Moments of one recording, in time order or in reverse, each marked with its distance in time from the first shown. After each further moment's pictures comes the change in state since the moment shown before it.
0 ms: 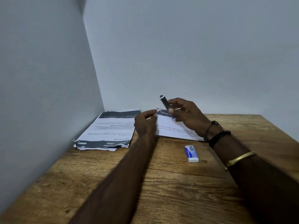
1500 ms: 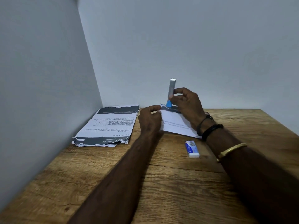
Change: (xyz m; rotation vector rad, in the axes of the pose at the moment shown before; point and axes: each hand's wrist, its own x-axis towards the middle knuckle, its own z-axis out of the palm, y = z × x) left_hand -0.005 0.005 0.004 0.216 -0.103 0.134; right_hand 0.016 0.006 0.016 0.062 0.332 0.110
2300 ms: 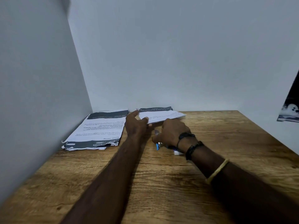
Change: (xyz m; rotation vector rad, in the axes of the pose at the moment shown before) left_hand -0.006 -0.005 -0.005 -0.198 0.027 -0.193; right_hand -0.067 -0.014 0.006 -0.944 -0.217 0.198
